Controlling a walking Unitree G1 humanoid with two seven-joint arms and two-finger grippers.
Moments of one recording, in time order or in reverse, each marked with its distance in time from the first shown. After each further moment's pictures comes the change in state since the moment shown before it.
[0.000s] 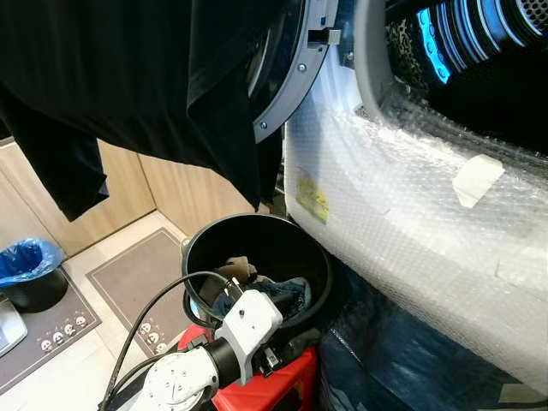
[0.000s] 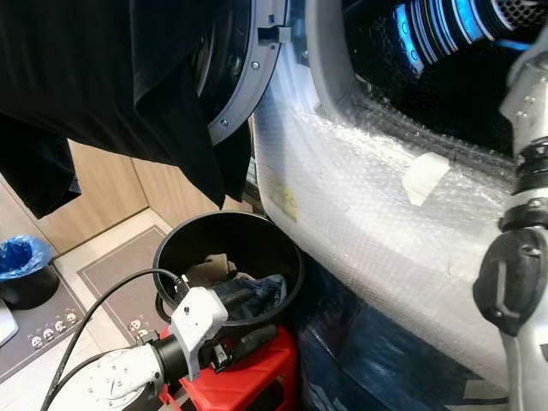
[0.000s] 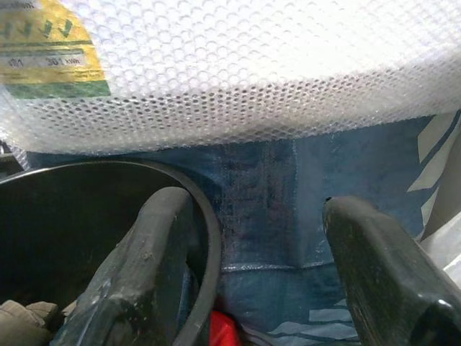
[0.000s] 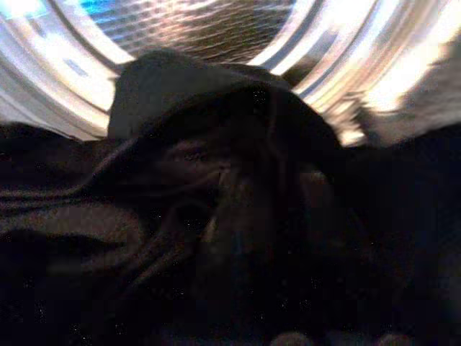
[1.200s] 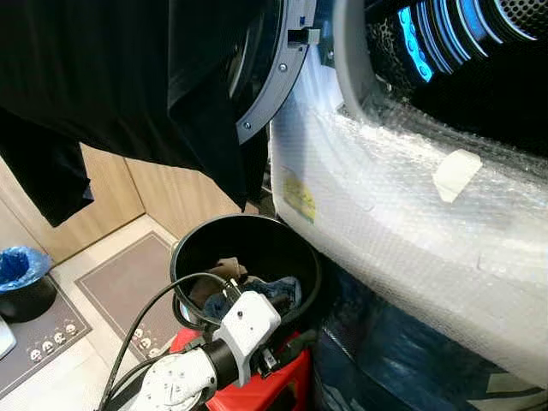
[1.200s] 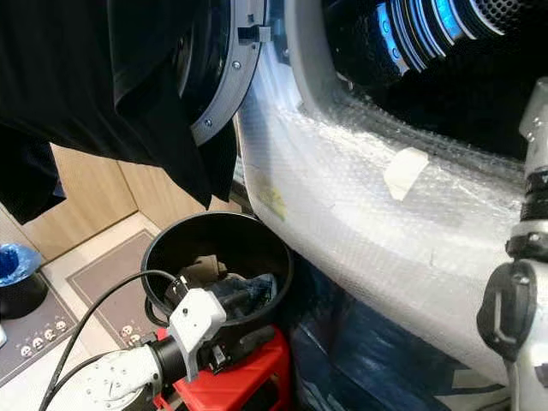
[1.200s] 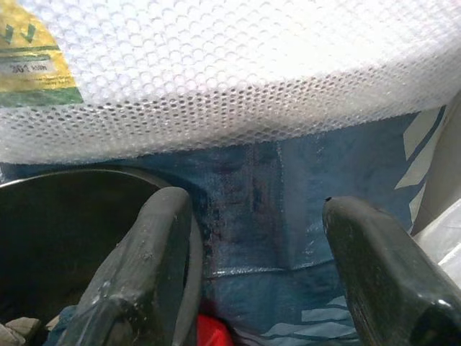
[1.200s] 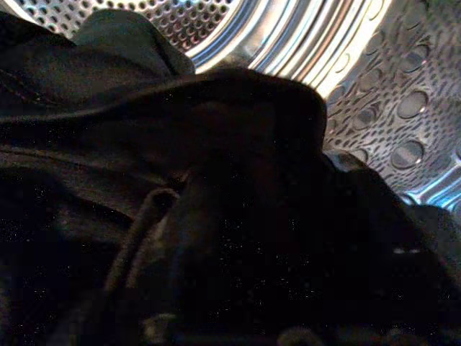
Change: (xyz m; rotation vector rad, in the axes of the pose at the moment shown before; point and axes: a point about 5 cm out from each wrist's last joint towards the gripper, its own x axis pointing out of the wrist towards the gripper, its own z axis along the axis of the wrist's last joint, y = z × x) left arm -0.002 0.001 -0.002 0.004 0.011 -0.002; right arm -0.017 -0.008 -0.010 -0.163 -0.015 -0.042
